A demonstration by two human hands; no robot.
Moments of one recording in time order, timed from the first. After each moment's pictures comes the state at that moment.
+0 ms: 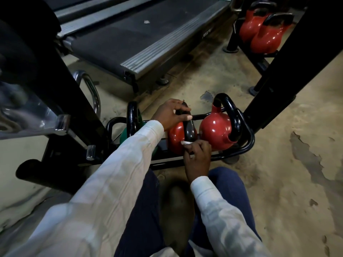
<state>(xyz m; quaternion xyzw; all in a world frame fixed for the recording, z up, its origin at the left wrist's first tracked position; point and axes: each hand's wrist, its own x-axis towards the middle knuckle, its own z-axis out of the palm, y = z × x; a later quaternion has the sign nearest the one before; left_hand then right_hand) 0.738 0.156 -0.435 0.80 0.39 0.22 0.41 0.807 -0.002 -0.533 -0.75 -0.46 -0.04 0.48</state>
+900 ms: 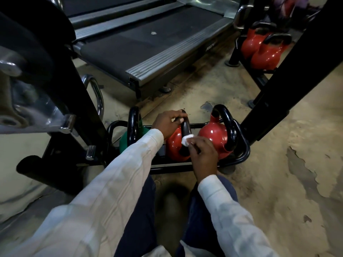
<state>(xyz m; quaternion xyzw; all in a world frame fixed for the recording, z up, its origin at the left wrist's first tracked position) 0.738 0.146 -0.442 0.76 0.43 0.28 0.41 0.833 -0.008 -0.469 -0.73 -0.48 0.12 0.47</state>
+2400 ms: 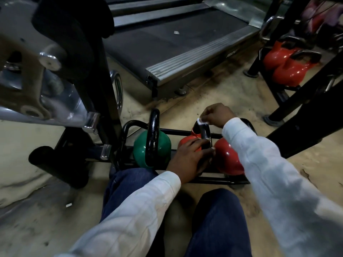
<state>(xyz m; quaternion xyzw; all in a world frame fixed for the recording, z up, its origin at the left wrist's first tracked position) 0.716 0.084 -0.487 0.88 0.29 0.33 0.17 0.886 0.169 -0.395 -0.78 -0.56 0.24 0.13</state>
